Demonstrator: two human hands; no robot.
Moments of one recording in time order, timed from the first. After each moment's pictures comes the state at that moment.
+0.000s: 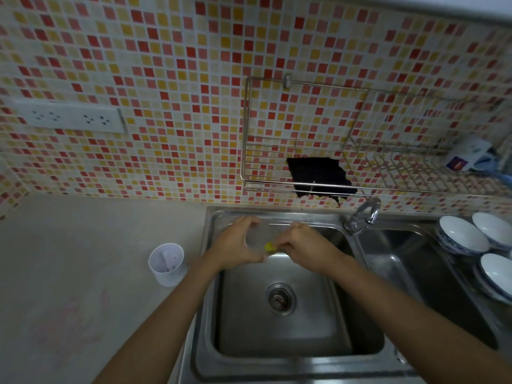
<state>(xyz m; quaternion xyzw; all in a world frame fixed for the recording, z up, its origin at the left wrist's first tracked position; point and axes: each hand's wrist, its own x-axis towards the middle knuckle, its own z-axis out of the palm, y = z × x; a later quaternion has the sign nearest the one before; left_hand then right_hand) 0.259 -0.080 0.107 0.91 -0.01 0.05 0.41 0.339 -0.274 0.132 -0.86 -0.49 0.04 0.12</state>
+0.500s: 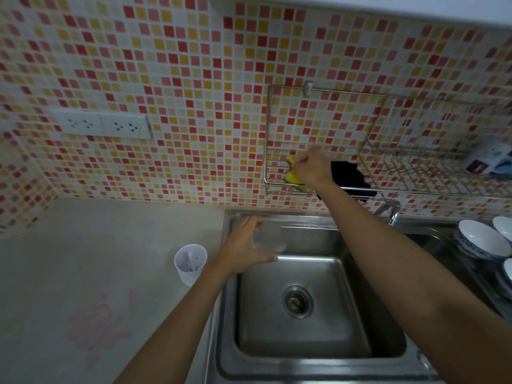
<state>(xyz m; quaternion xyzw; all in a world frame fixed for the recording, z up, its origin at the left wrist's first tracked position) 0.228 -0.059 0.119 0.90 0.03 0.09 0.43 0.430 -0.174 0.214 -0.93 -0.14 -0.06 0.33</state>
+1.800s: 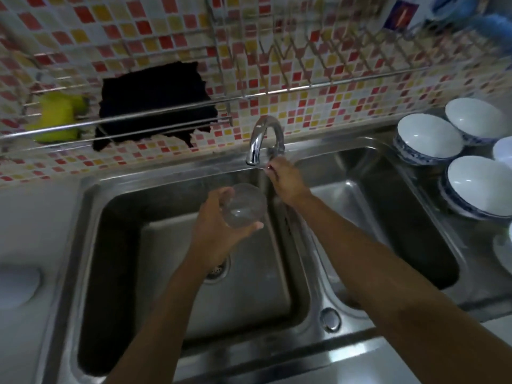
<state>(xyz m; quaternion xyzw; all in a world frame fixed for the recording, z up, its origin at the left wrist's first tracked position) 0.368 -0.320 0.025 0.85 0.15 0.06 0.50 0.544 -0.456 -0.050 -0.91 -0.21 0.02 0.35</state>
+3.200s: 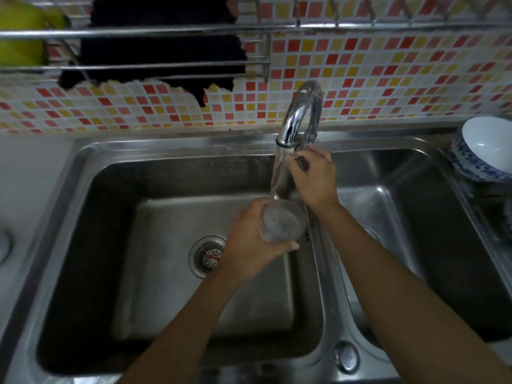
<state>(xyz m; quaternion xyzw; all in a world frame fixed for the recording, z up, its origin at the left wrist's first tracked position) 0.386 -0.348 -0.058 0.85 0.14 0.02 0.51 0.539 -0.455 -0.059 -0.89 -0.14 -0.02 0.42</state>
